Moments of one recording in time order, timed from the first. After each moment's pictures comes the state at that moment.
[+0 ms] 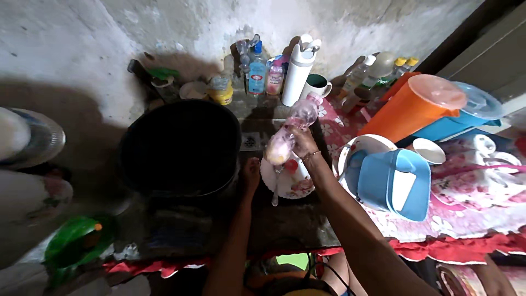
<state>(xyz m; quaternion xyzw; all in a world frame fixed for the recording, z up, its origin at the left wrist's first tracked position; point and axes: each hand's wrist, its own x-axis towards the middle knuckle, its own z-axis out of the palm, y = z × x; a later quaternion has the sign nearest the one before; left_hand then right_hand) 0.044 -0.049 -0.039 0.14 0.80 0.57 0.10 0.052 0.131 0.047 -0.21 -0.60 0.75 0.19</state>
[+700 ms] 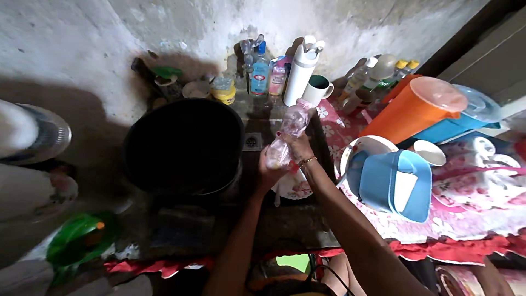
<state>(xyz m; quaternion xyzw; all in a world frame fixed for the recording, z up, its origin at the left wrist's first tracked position) 0.061 -0.027 -0.019 0.20 0.67 0.71 0.09 0.066 0.103 0.061 -0.27 -0.62 0.72 0.14</state>
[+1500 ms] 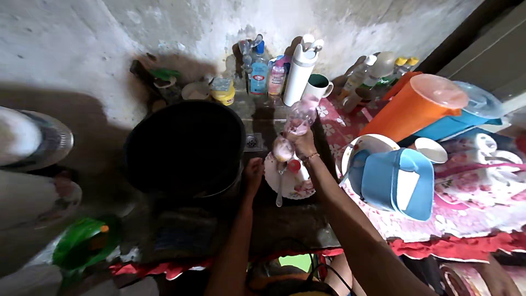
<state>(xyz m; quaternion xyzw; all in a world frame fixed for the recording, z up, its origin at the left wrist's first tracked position) 0.042 -0.053 -0.040 0.07 0.71 0.67 0.20 0.063 0.123 0.043 -0.23 -0.64 0.71 0.20</state>
